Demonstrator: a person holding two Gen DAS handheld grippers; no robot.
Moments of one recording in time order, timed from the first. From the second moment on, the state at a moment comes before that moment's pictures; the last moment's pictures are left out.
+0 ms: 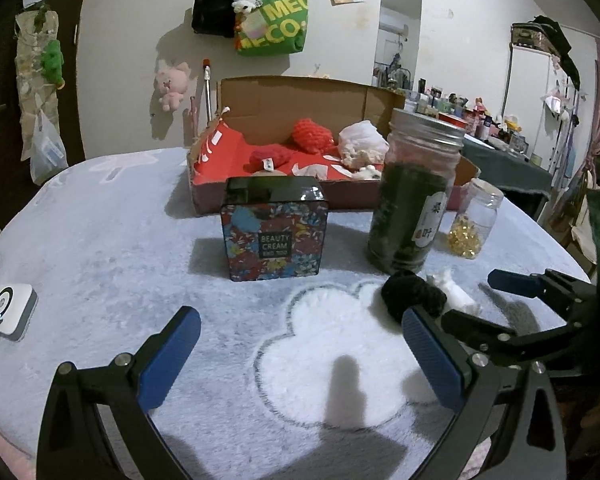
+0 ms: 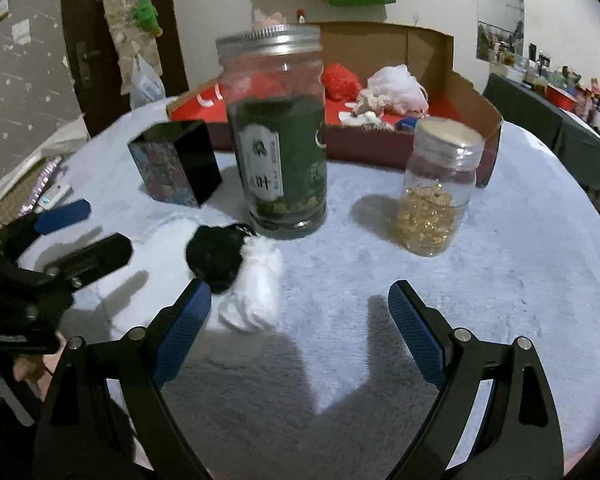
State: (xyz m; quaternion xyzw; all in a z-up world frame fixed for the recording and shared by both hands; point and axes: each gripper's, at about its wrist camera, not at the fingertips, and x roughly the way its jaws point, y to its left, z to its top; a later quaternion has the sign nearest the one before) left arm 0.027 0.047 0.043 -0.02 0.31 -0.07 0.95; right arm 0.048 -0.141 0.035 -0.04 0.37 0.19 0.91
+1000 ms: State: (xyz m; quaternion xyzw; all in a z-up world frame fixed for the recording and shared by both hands) left arm 0.060 -0.006 0.042 0.02 0.34 -0.18 0.92; right arm 0.062 -0.182 0.037 0.01 0.36 0.27 0.89
